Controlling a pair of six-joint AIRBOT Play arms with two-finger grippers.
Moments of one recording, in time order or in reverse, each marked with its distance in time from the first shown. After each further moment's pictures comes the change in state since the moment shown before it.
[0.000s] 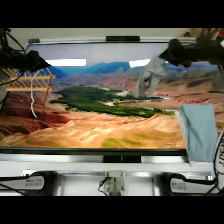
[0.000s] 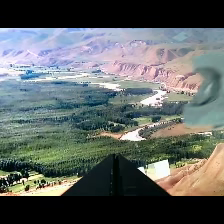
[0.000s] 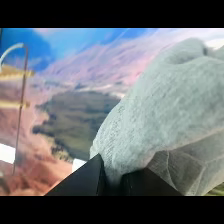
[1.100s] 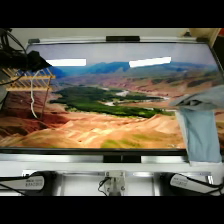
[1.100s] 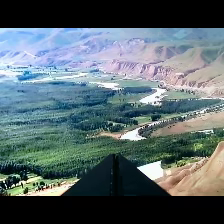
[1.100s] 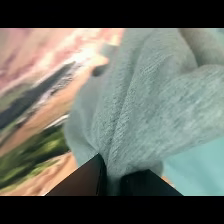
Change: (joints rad) left arm -0.008 0.000 0.000 0.000 0.000 0.024; right arm -0.490 0.095 0.024 -0.462 0.426 0.167
